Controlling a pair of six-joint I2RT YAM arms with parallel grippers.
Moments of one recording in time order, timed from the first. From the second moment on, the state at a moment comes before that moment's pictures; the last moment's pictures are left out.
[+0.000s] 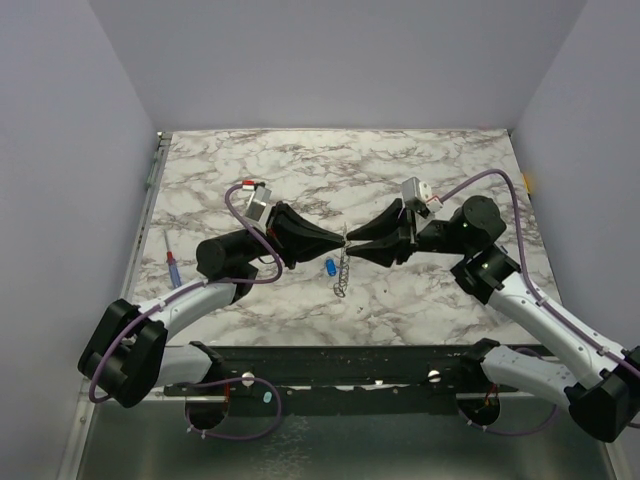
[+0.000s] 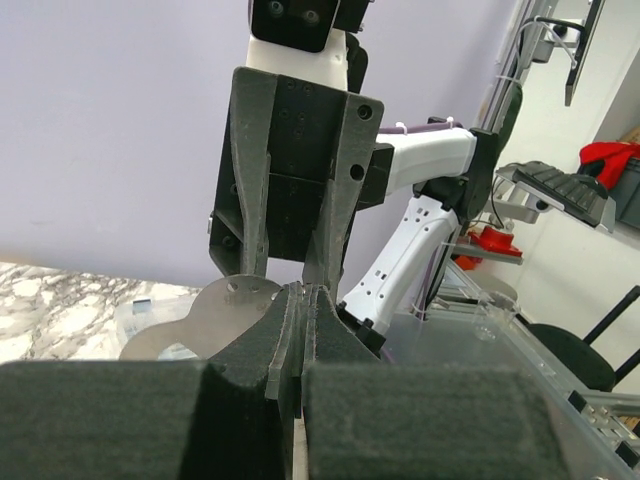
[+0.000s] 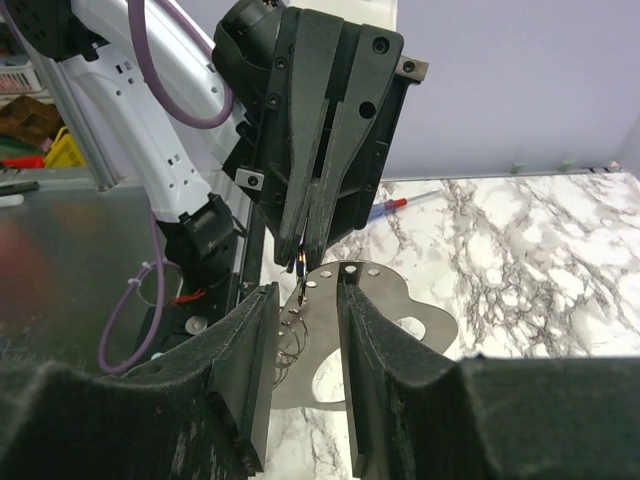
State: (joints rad) left arm -0.57 1.25 0.59 1.48 0.87 -0.94; right arm 0.62 0.99 0.85 0.32 -0.90 0.12
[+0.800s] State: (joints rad) left arm -0.58 1.27 0.59 1.49 0.84 -0.93; right arm 0.62 1.03 0.86 0.32 -0.92 0.16
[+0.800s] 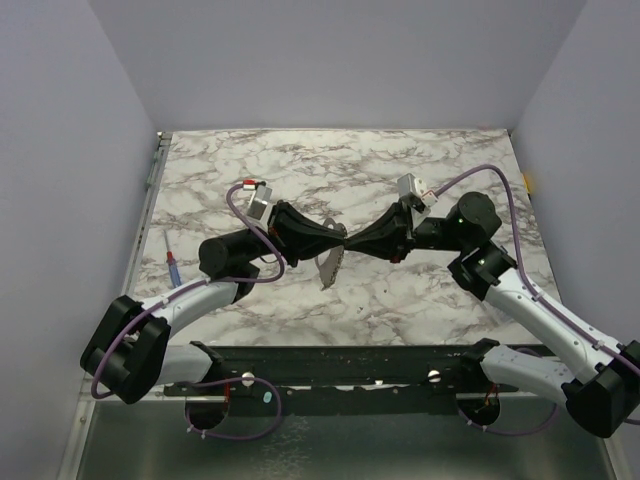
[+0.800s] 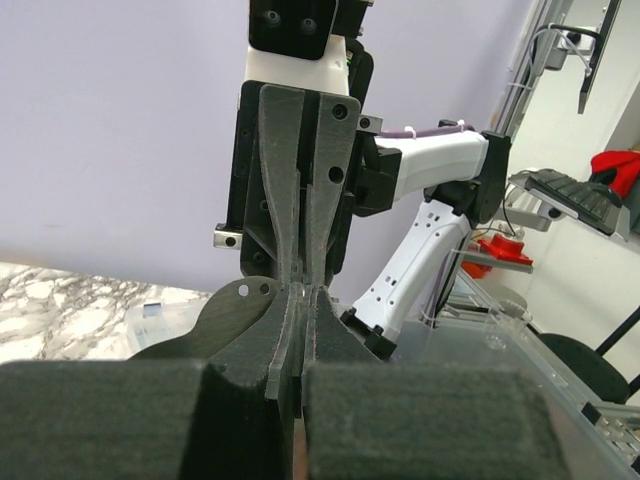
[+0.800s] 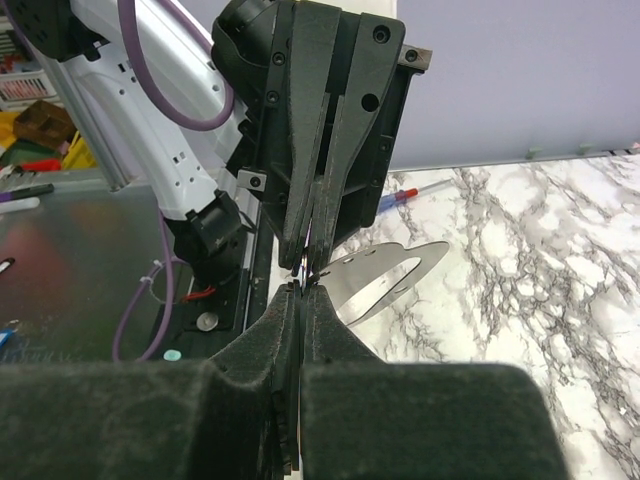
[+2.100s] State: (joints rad) left arm -0.61 1.13 0.70 0.09 0.17 -0.34; right arm 0.62 0.98 0.83 -0.06 -0.10 0.11
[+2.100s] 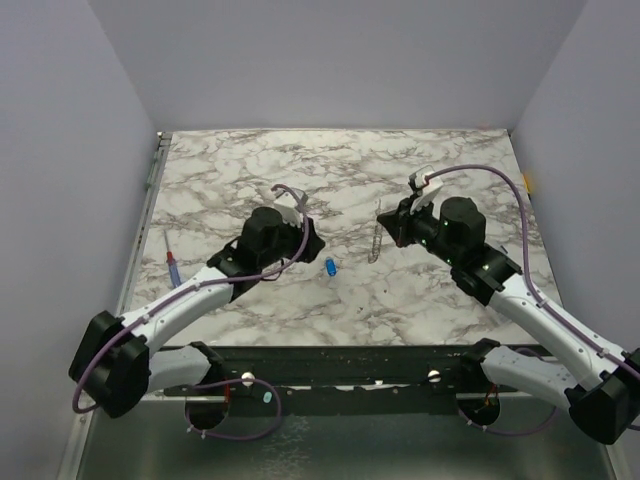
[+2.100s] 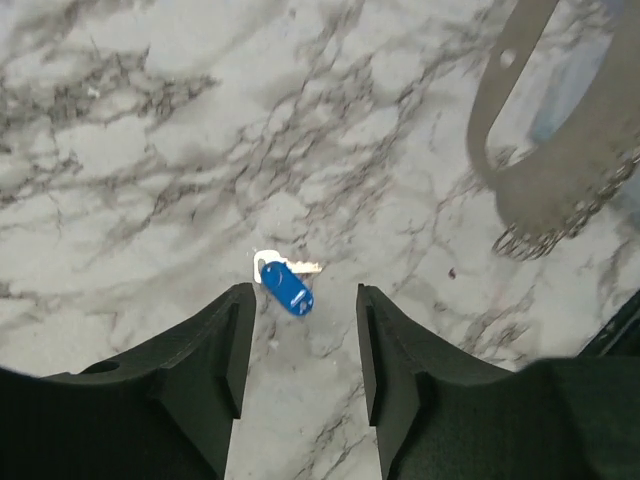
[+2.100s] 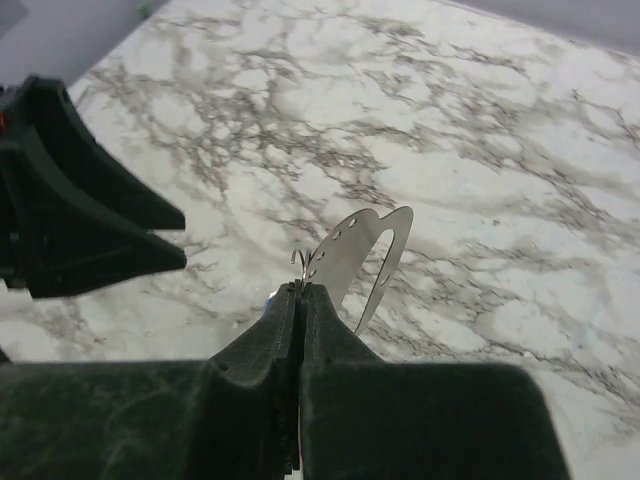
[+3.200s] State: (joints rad) left arm -0.86 1.55 0.65 0.21 -0.04 0.46; right arm 0.58 0.93 0.77 -0.23 0.09 0.19
